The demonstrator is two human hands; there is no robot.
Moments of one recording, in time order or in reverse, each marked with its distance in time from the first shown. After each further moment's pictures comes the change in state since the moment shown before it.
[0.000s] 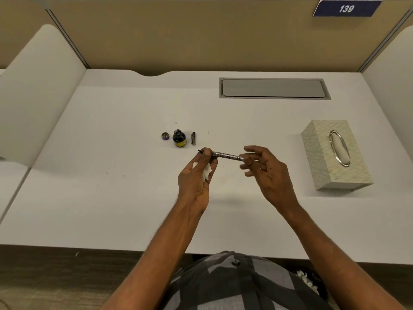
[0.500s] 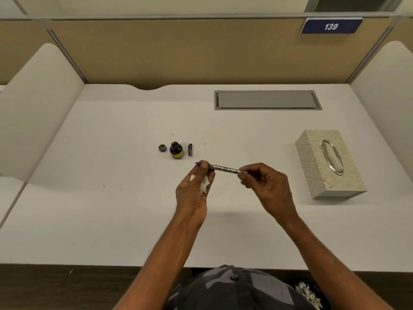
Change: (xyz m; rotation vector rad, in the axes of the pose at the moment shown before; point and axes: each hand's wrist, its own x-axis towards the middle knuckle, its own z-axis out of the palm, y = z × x) left_hand -0.006 0.001 0.002 0.003 0.001 0.003; right_hand -0.002 0.004 -0.005 0.046 0.034 0.016
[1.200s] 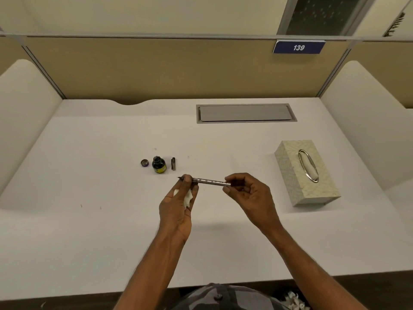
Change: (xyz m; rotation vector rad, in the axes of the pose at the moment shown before) left_hand 0.001 -0.004 0.003 -0.005 0.006 -0.002; right_hand -0.004 -0.004 -0.009 0.069 0.006 0.037
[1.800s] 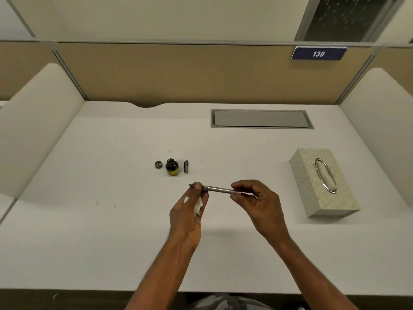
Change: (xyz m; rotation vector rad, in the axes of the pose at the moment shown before) left_hand -0.003 0.001 -0.008 -0.022 0.054 -0.016; right_hand 0.000 -0.005 0.013 0.009 0.007 -0.066
